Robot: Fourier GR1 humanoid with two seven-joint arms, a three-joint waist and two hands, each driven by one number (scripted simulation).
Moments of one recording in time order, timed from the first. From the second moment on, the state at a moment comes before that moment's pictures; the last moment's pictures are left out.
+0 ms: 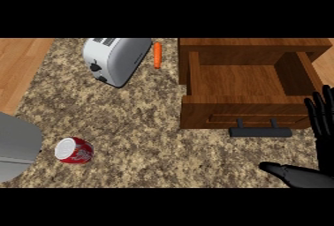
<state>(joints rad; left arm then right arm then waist) 0.35 0.22 0.43 -2.15 0.45 -0.22 0.26 0.10 -0.07 -0.11 -2.08 -0.02 -0.02 0.19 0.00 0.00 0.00</state>
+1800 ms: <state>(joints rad) 0.16 0.08 0.36 -1.31 -0.01 -0.19 -0.32 0.17 -0.08 -0.24 -2.21 -0.12 0.07 0.23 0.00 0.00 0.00</state>
